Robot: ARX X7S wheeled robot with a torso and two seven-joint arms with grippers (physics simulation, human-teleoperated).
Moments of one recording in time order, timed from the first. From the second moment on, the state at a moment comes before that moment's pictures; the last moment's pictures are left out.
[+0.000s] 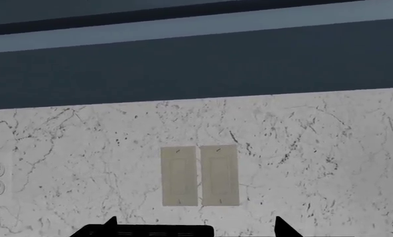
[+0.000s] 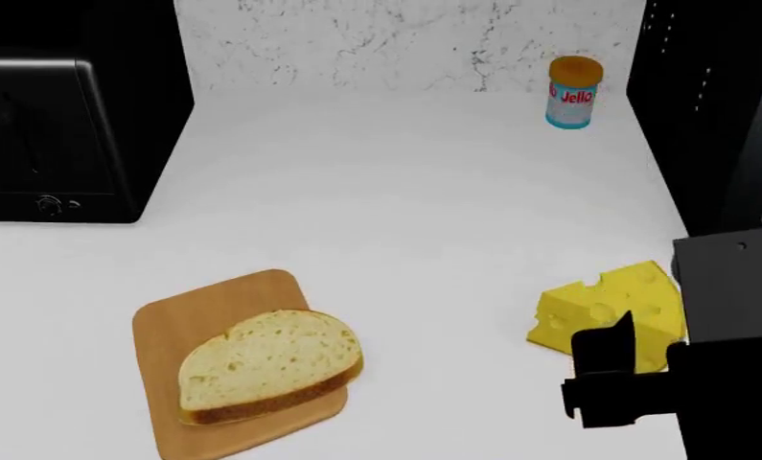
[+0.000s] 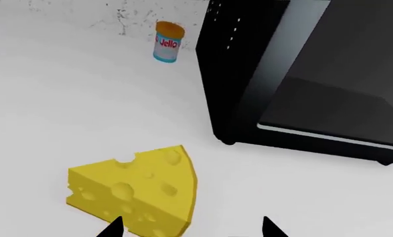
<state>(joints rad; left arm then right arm) -1.04 -0.21 0.12 0.25 -0.26 -0.88 -0.26 0.68 0.57 0.03 -0.52 0.85 1.52 0.53</state>
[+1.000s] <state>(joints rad) -1.05 -0.23 0.16 0.24 -0.25 -0.88 -0.29 0.68 0.70 -0.20 -0.36 0.83 1.26 0.32</state>
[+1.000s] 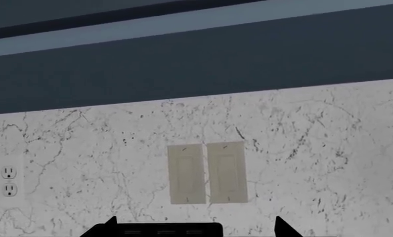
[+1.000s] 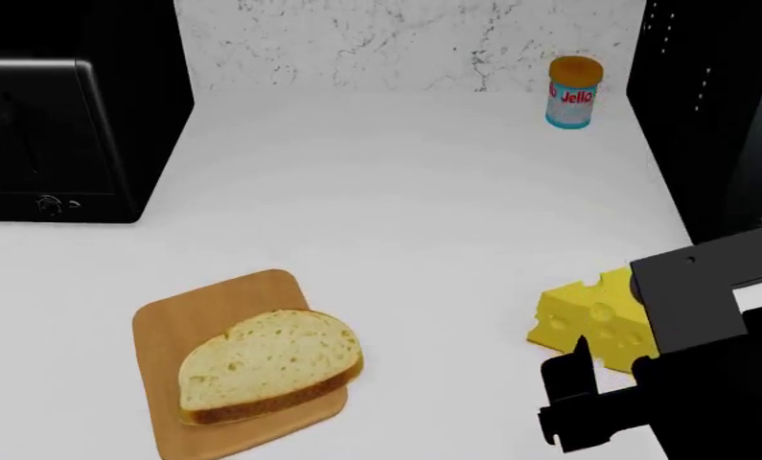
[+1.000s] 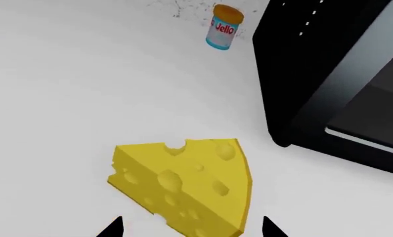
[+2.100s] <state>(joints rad) -1.05 -0.25 0.18 0.24 -0.26 -0.88 -0.31 0.69 0.70 -0.29 -0.08 0.72 1.06 0.17</state>
